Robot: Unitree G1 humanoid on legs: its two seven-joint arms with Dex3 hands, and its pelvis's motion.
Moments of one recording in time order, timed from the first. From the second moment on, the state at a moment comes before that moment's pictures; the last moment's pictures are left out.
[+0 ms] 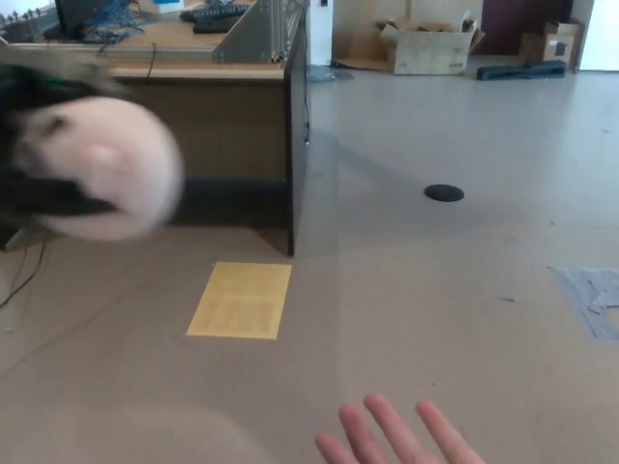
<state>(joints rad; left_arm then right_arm) -0.95 0.92 0.01 0.02 -0.33 0.25 -0.82 -0.37 -0.28 0.11 1.01 -0.27 -0.44 -0.15</state>
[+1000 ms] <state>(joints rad) -1.23 0.61 -0.48 -0.31 -0.15 0.45 -0.94 -0.46 -0.27 0.09 1.04 -0.26 -0.43 -0.13</state>
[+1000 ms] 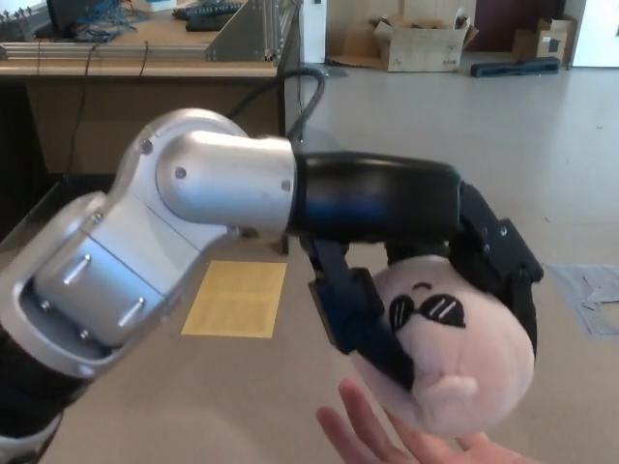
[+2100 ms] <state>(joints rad) -1.29 0.68 -0.55 -0.29 0.03 0.41 -1.12 -0.51 -0.29 0.15 1.11 -0.31 -0.45 -0.15</state>
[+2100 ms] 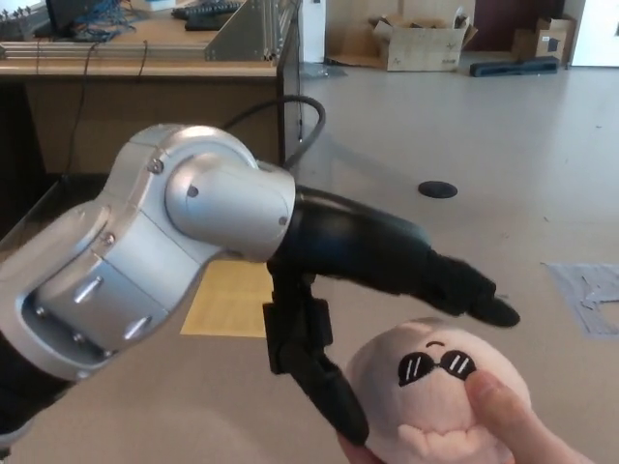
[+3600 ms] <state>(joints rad) -0.18 0.77 0.13 0.25 -0.03 -0.09 -0.95 -0.33 -0.29 0.12 1.04 -0.29 -0.45 -0.14</state>
